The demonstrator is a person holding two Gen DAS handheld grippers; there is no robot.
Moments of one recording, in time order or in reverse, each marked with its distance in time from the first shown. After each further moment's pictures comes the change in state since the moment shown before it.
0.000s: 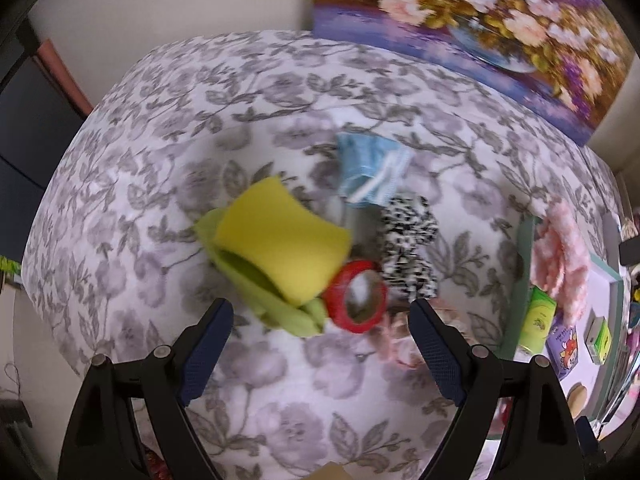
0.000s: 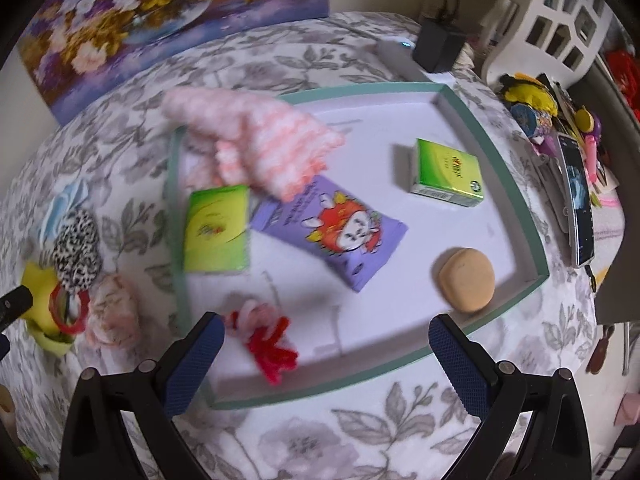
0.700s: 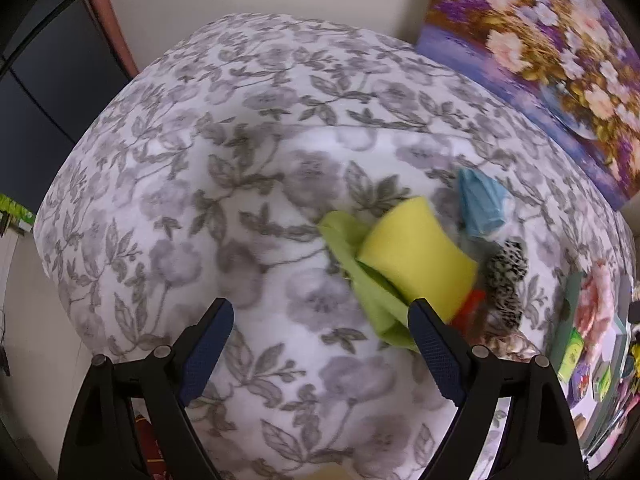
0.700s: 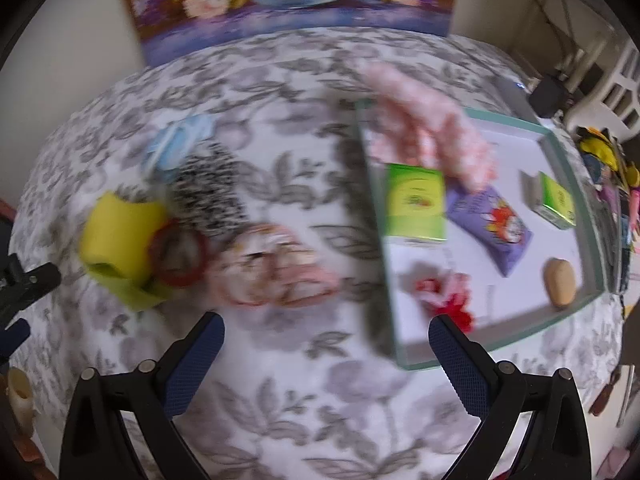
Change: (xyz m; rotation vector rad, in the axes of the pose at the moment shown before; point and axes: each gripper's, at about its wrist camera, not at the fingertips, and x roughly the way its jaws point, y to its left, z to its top) left arm 0.005 0.116 0.000 -0.194 0.007 0.016; right arm -0.023 0.126 -0.029 -0.182 -0.006 0.117
